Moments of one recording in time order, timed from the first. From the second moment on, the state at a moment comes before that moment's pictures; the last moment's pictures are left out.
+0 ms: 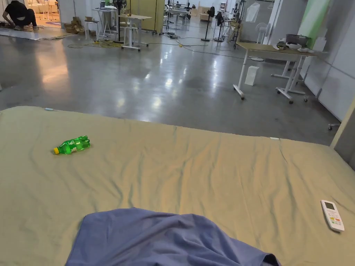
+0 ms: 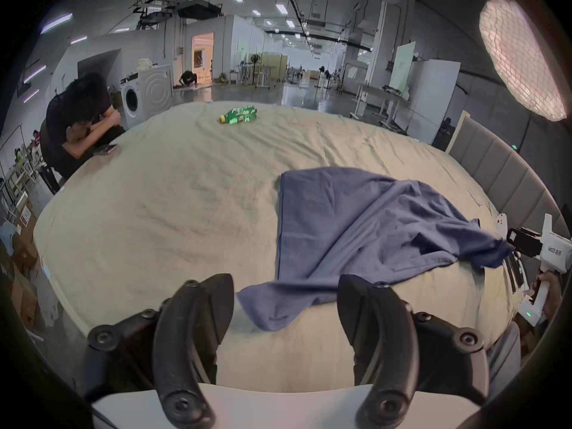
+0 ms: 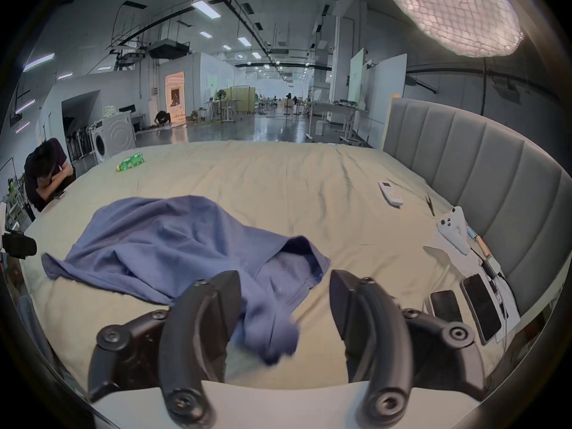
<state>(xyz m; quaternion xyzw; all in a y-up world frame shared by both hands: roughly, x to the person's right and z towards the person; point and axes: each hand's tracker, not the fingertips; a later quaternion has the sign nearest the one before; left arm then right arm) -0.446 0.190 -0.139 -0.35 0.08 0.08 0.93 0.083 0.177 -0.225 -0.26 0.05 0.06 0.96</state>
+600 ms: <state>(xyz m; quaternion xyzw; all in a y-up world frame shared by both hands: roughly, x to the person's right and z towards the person) -0.349 0.275 -0.185 -0.14 0.07 -0.01 0.99 0.021 0.262 -0.227 -0.09 0.04 0.03 0.99</state>
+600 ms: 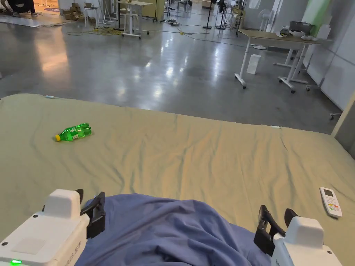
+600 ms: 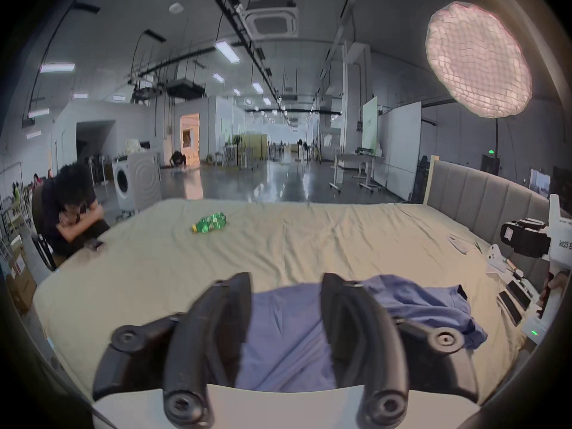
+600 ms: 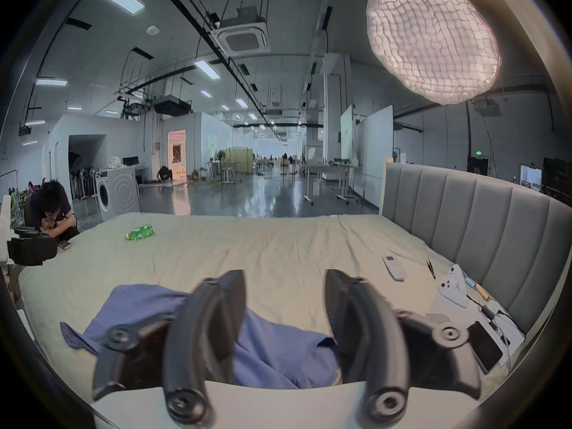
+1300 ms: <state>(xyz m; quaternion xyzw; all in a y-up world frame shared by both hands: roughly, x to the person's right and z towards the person) -0.424 0.237 -0.265 -0.28 0.10 0.04 0.95 0.000 0.256 -0.240 -0.08 0.05 0.07 0.99</state>
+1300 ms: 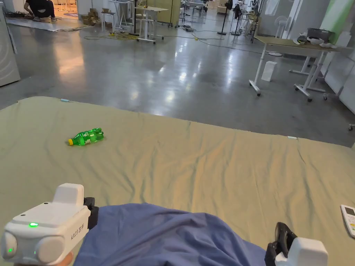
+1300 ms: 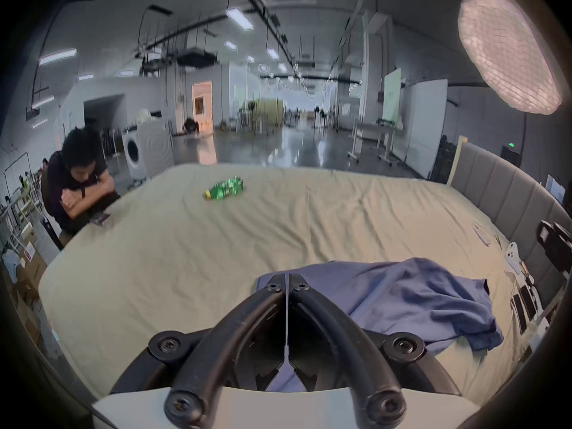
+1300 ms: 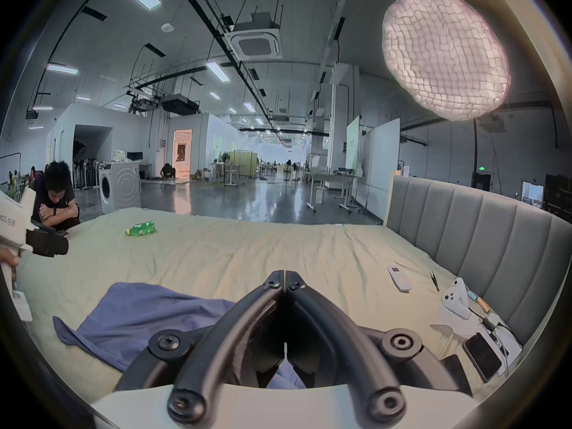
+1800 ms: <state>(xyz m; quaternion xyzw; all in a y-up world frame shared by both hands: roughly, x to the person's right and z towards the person) -0.466 0.136 -0.449 -0.49 0.08 0.09 0.86 0.053 0.204 -0.264 -0.18 0.00 0.07 0.98</state>
